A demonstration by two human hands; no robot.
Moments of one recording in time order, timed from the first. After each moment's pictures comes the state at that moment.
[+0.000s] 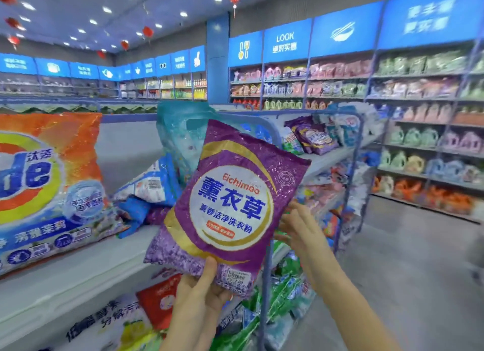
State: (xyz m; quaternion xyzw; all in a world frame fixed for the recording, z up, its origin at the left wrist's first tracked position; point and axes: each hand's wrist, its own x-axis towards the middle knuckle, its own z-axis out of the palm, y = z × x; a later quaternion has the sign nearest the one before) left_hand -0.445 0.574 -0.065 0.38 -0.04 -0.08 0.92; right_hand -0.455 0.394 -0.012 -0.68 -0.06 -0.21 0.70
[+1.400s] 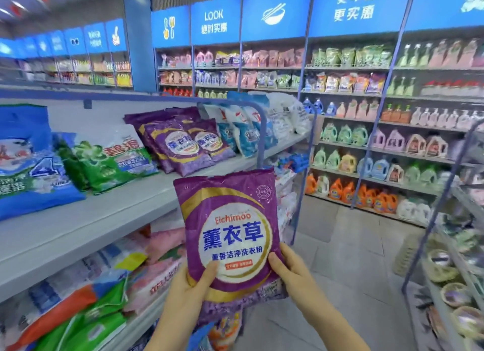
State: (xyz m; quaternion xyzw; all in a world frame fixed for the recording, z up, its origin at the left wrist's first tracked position) left_hand -0.134 -0.077 -0.112 0.61 -0.16 -0.07 0.77; right_hand -0.201 -0.260 -0.100 -0.72 0.06 -0.16 0.67
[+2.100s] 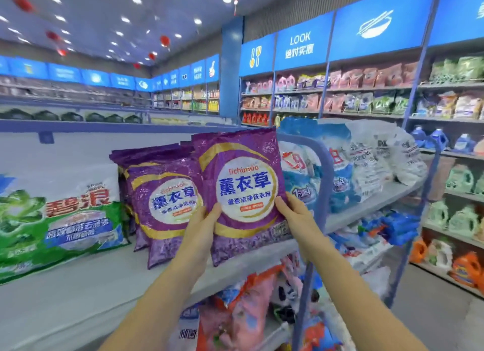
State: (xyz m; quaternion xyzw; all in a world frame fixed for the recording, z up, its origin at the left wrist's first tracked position) left_hand 0.223 -0.279 0.000 0.56 -0.04 0.07 0.83; right_hand 0.233 -0.465 0.013 -0.74 -0.13 -0.13 0.64
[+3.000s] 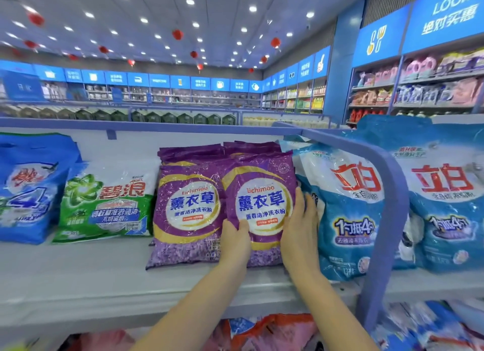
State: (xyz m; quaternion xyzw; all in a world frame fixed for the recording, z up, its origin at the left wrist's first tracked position) left_hand 0.311 -0.357 -0.019 0.63 0.22 0.27 0.70; right_hand 0.357 -0.451 -0.023 -0.86 -0.18 -0.30 0.38
